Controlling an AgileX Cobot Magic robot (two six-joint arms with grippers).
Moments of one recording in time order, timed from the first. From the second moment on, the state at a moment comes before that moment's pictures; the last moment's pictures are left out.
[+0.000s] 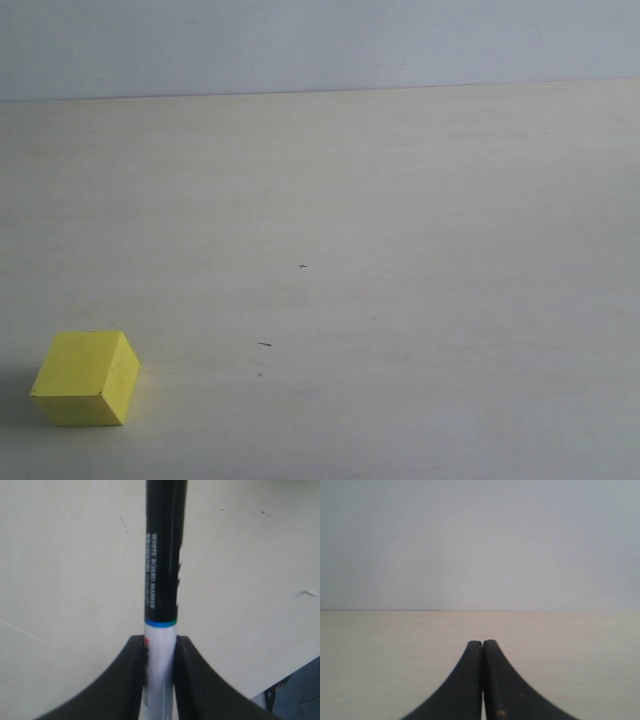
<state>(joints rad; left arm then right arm) -0.02 1.40 -0.92 0.39 1.12 0.98 -0.01 0.01 0.00 -0.08 0.12 0.08</state>
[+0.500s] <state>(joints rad) -0.01 1.58 -0.70 0.29 0.80 1.00 -0.01 0.01 0.00 -0.08 0.12 0.08</state>
